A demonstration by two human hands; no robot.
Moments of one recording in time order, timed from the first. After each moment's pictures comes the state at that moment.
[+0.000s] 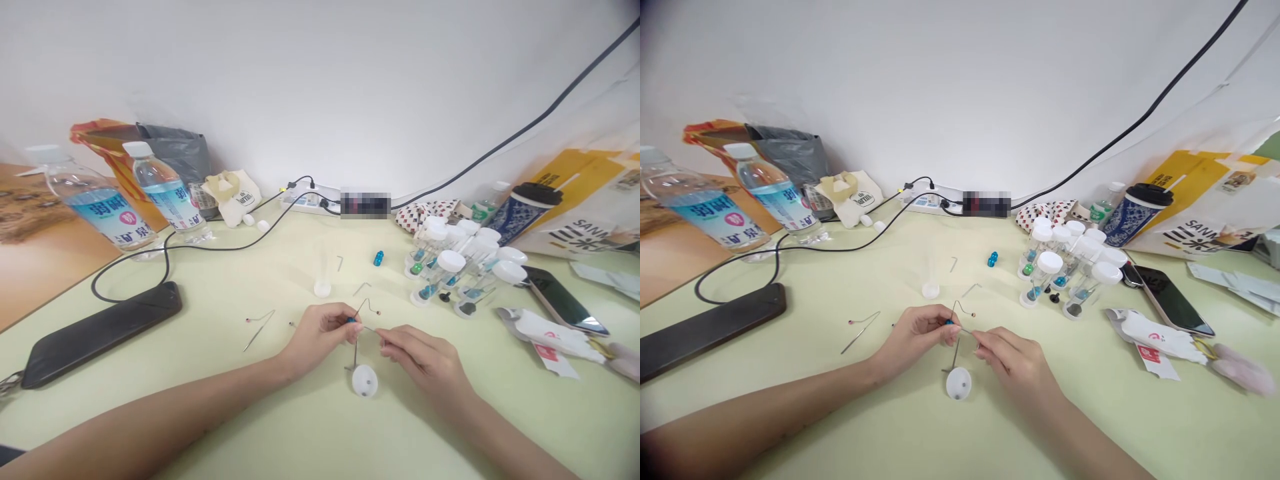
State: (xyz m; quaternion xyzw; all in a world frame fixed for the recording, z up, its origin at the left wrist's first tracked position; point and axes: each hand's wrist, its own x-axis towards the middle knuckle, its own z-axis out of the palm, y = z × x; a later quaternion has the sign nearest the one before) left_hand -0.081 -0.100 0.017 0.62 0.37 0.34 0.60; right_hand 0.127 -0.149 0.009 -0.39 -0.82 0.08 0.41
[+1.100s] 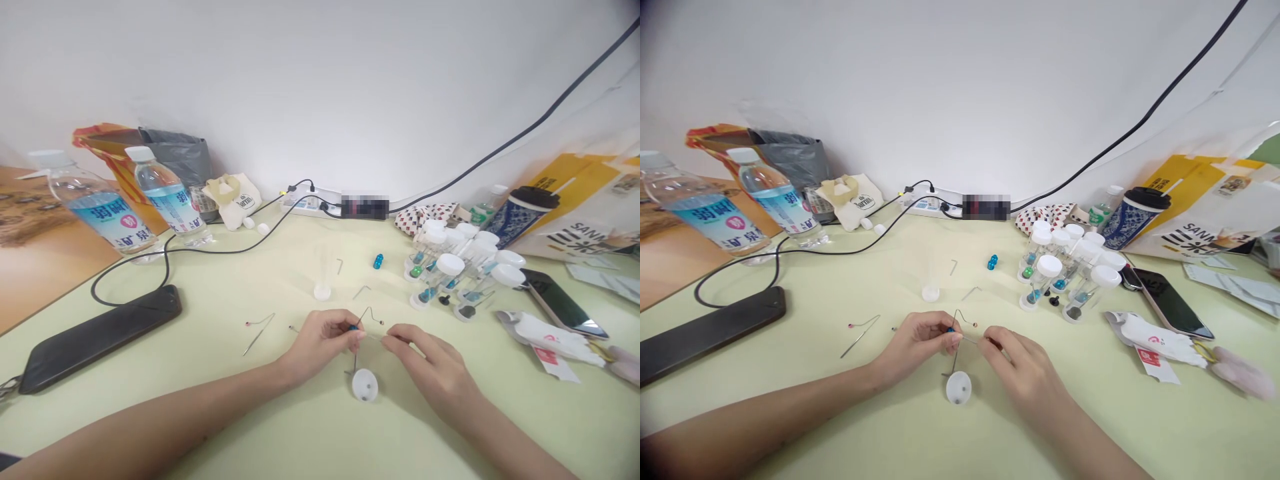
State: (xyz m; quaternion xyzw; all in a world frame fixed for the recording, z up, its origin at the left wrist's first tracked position) left_hand -0.080 -0.102 0.019 0.61 0.34 0.33 0.63; right_hand 0.133 -0.155 0.019 -0.40 -0.85 -0.15 0.30
